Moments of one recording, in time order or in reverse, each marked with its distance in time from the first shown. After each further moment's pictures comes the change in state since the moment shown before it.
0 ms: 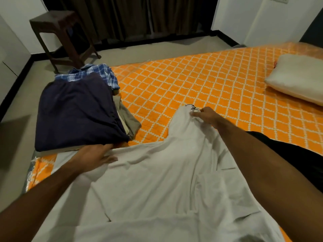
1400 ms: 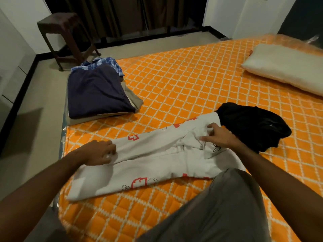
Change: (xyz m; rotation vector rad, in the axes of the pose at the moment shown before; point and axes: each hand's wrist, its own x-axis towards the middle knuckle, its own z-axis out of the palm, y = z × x) left_hand -0.156 0.041 -0.042 0.130 -0.365 0.253; right_hand -0.278 0.099 0.000 -0.321 -0.057 -0.068
